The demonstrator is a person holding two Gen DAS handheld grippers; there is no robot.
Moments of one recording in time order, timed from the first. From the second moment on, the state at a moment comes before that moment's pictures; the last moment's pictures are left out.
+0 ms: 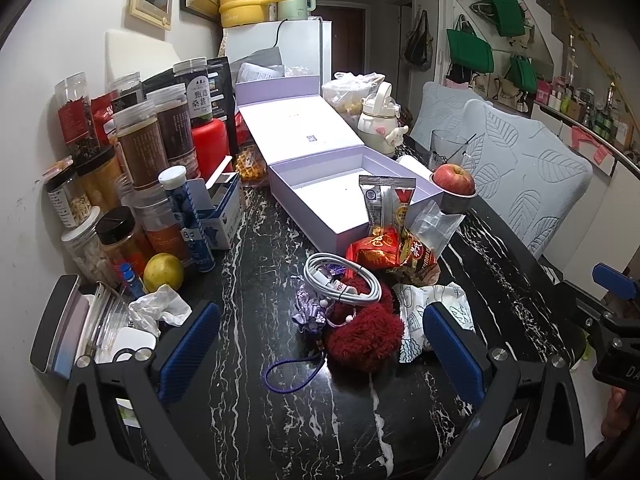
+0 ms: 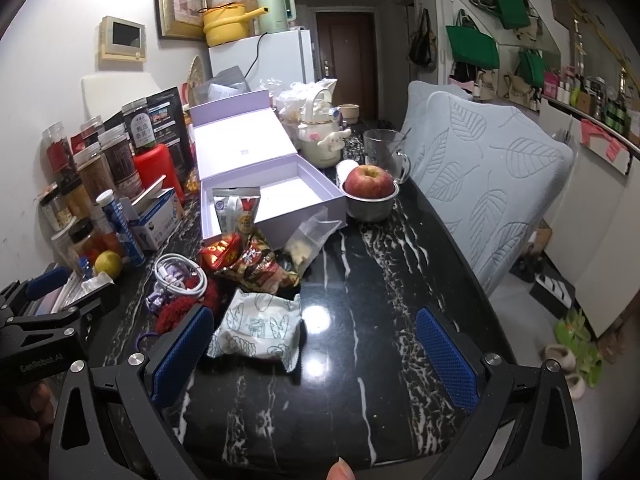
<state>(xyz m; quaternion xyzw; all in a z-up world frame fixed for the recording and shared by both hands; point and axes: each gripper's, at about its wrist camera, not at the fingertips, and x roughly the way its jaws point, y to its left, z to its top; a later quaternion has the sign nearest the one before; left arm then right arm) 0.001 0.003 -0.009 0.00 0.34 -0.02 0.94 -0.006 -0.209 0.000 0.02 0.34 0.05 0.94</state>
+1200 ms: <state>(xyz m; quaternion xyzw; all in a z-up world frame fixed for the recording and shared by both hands) 0.001 0.003 -0.009 0.00 0.35 -0.03 0.94 -0.006 -0.203 0.001 0.01 0.34 0.05 0.94</state>
